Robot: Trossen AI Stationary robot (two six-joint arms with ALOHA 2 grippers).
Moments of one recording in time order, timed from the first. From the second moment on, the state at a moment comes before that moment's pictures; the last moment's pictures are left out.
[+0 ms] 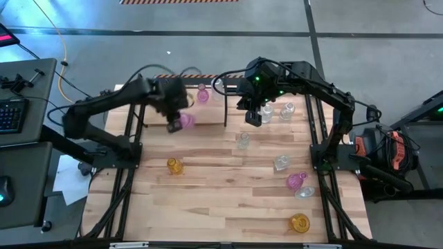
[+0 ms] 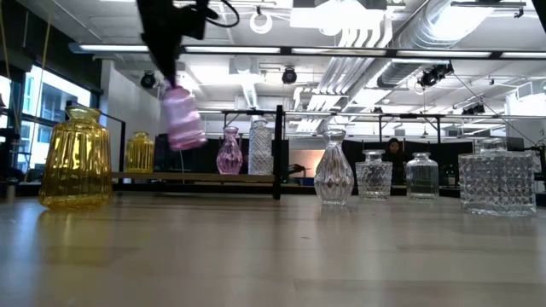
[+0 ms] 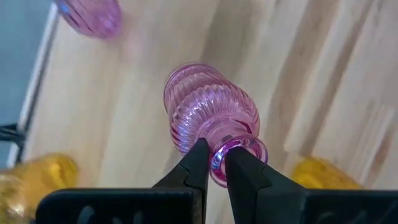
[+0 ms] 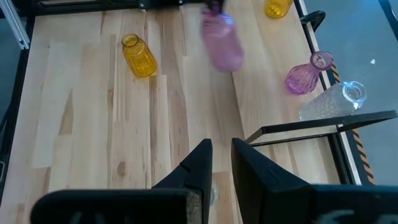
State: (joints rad) left arm 0.42 1.38 1.38 -1.25 -0.04 0.10; right arm -0.20 1.80 2.33 -1.40 -0.09 -0.09
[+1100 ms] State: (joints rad) left arm 0.64 1.87 1.82 -1.36 0.15 0.27; right arm -0.20 1.80 2.33 -1.44 -0.09 -0.11
